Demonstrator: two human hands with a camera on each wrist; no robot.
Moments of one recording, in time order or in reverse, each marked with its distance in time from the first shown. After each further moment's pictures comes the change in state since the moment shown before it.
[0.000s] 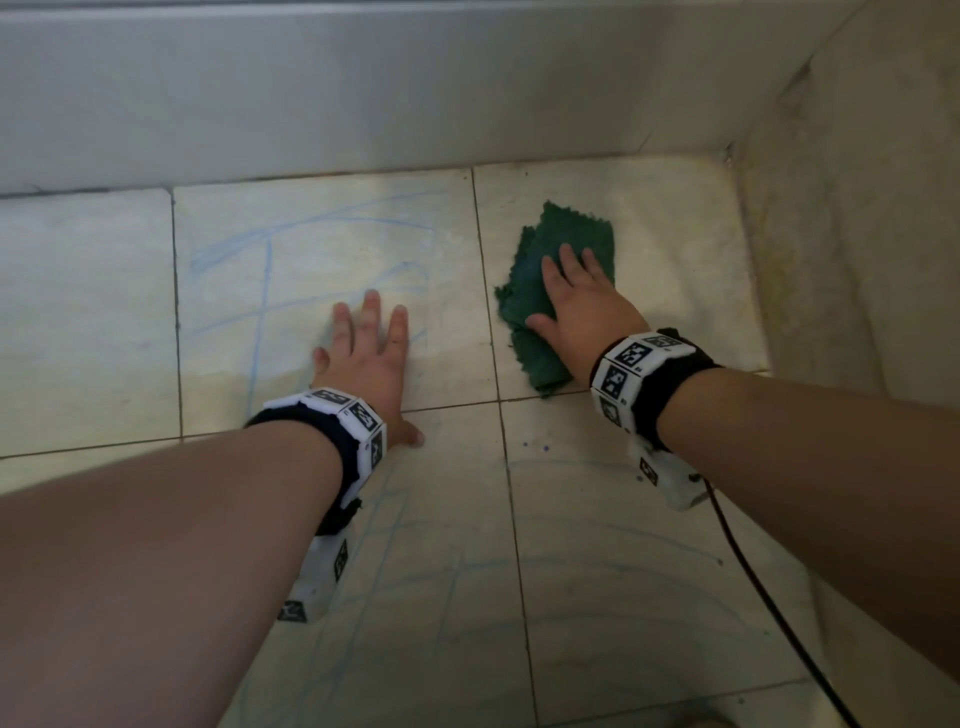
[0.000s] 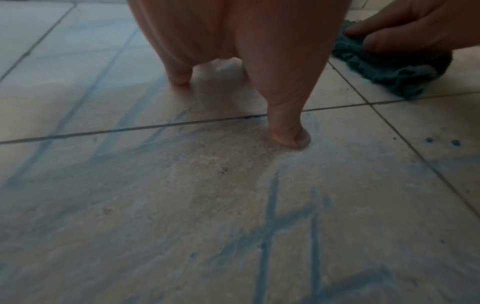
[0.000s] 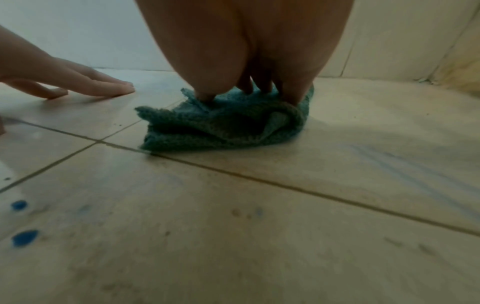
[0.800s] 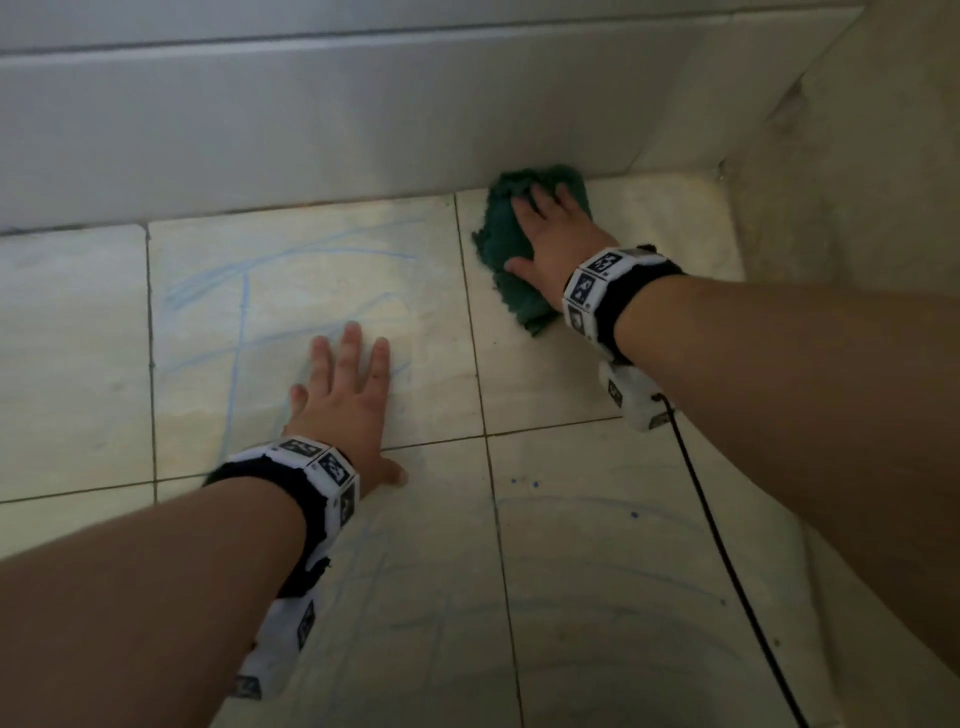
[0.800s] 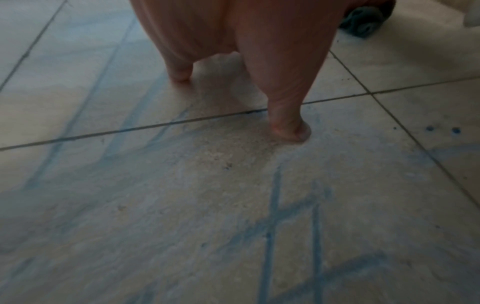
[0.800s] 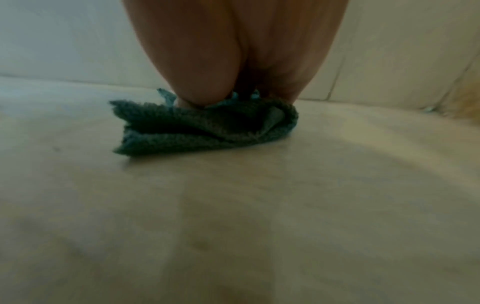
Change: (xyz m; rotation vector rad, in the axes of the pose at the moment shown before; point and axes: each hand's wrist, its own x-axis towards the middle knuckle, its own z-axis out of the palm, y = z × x) left_hand 0.001 0.002 -0.002 0.024 -0.045 -0.011; right_hand 0.077 0.007 -0.050 -0.065 0.029 -0.083
